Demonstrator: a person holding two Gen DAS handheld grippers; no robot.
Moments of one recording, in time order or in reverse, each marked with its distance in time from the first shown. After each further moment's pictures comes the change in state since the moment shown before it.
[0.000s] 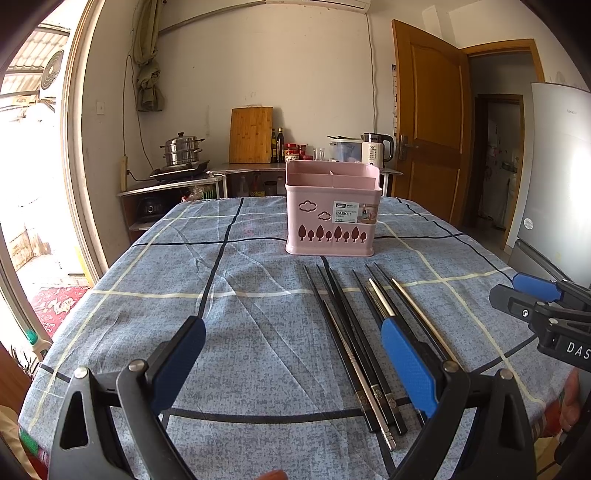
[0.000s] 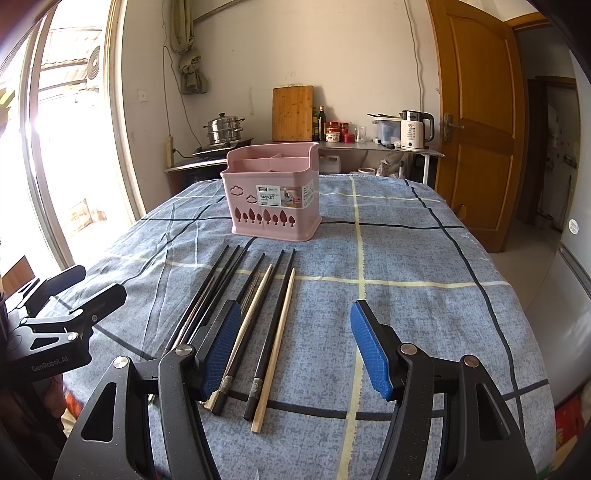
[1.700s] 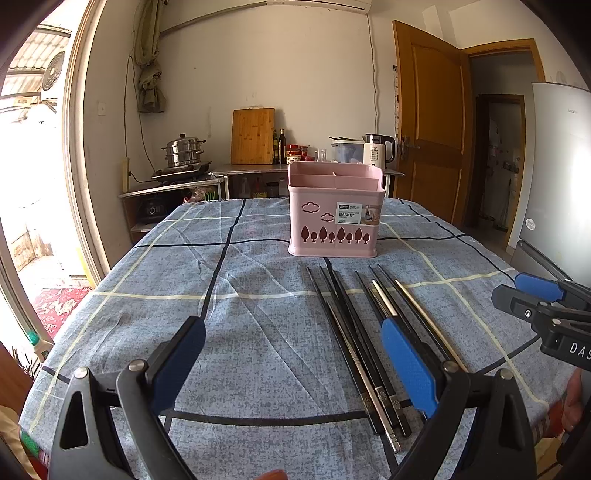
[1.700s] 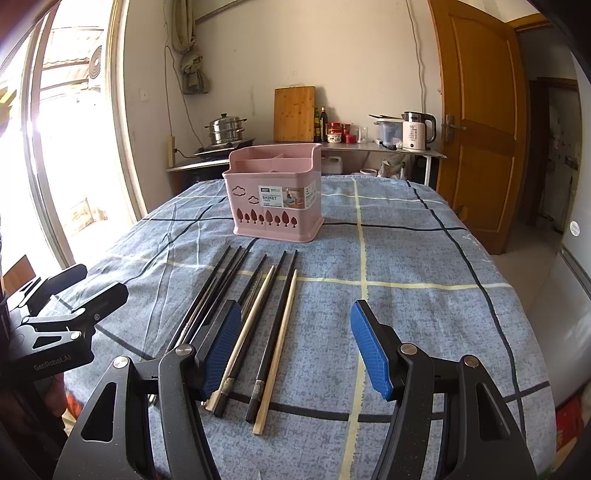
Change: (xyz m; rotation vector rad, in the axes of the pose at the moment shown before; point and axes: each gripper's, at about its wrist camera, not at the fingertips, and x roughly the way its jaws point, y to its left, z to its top) left arm 0.000 0.003 0.000 -0.001 -0.007 0.007; right arm 0.002 0.003 0.001 -0.004 0.000 0.000
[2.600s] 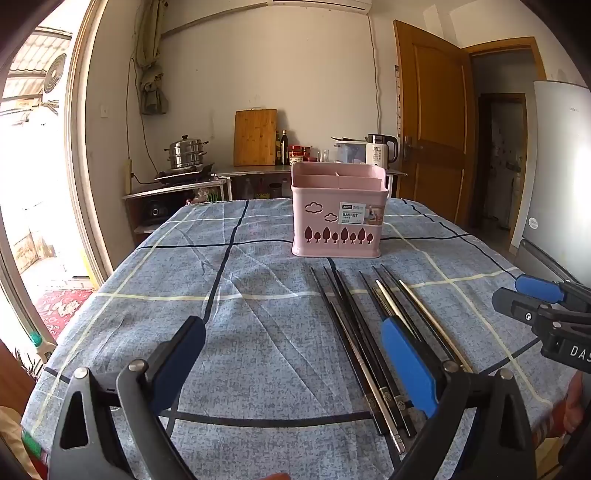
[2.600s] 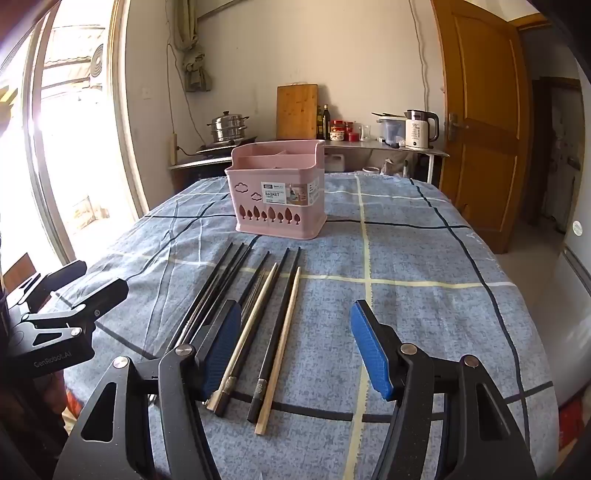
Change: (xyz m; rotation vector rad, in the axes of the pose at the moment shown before) left arm 0.001 0.000 0.000 0.004 0.000 0.013; right arm 0.003 0.001 -0.002 -0.005 0.010 0.006
